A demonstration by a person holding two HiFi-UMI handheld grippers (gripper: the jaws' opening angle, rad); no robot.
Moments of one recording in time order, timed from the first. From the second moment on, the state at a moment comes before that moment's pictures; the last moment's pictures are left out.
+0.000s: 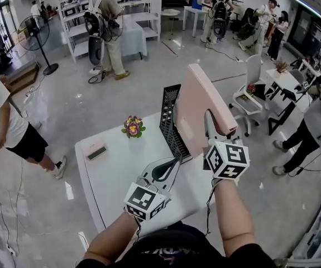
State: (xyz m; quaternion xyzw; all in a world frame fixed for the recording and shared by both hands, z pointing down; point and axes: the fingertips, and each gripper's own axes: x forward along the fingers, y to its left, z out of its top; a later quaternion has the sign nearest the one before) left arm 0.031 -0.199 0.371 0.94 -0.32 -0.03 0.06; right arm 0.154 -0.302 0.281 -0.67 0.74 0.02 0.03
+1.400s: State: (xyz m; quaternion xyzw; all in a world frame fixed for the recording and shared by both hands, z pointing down) left arm 0.006 -0.237 0.400 0.93 -0.37 -0.01 0.08; right arm 0.121 -0.368 0.360 -0.66 0.75 -0.02 0.00
